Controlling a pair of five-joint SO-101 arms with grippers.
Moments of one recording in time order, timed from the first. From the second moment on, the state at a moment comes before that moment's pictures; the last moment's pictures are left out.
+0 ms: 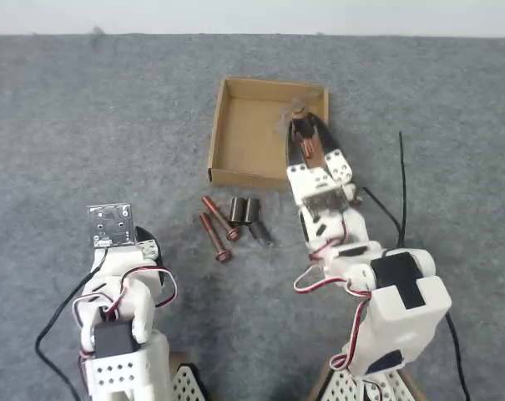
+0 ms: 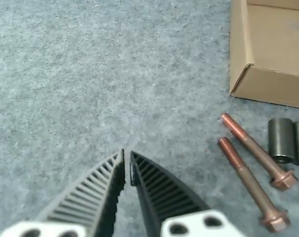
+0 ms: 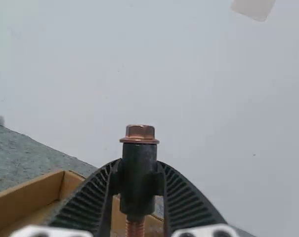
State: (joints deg) left arm -15.2 -103.2 97.1 58.9 2.7; right arm -18.4 12.9 60.7 -78.6 18.2
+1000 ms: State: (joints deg) left arm -15.2 -103.2 97.1 58.9 2.7; right arm -19.0 13.3 18.7 12.8 8.8
